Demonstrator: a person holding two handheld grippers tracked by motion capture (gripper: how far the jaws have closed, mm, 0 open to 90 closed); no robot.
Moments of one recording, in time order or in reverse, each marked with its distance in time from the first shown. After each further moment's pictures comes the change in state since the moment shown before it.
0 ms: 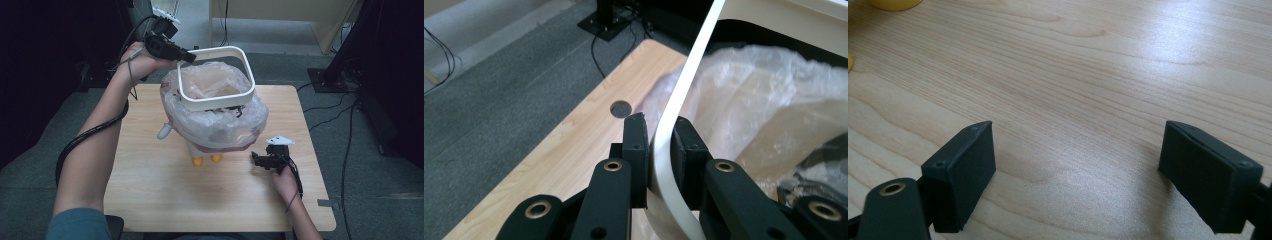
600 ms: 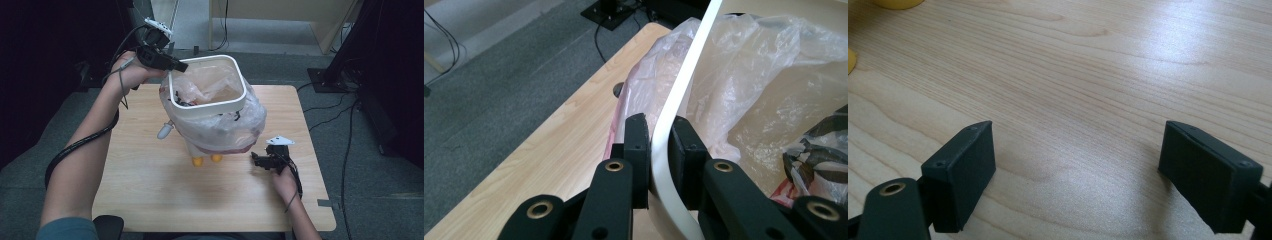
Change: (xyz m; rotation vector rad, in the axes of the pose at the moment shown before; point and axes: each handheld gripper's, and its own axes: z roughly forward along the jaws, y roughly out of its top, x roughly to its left) left arm -0.001 -0.021 -0.010 0.018 0.016 -0.004; right arm 0.000 0.000 0.000 0.000 0.004 -0.006
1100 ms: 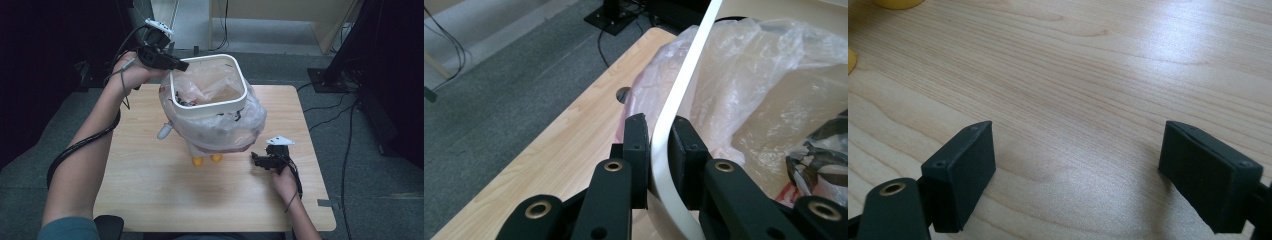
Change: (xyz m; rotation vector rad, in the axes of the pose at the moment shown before) left arm -0.001 0.000 0.000 -0.009 0.002 0.013; right arm 0.000 0.000 0.000 0.000 0.000 0.000
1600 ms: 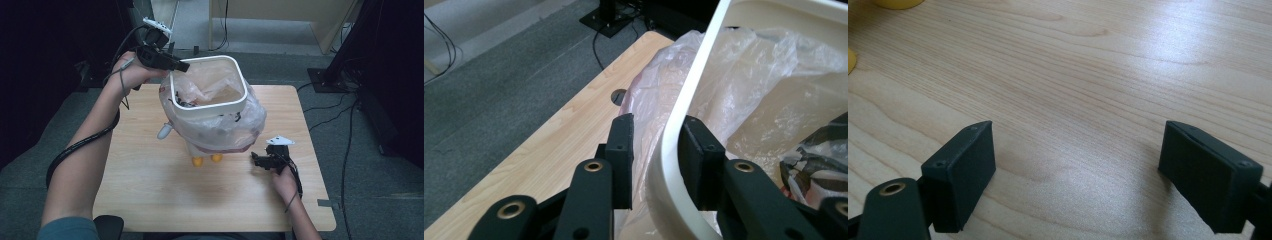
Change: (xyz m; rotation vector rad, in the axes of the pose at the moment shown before) left arm 0.006 -0.001 -0.001 -0.023 -0.021 -0.047; right arm 0.000 0.000 0.000 0.000 0.000 0.000
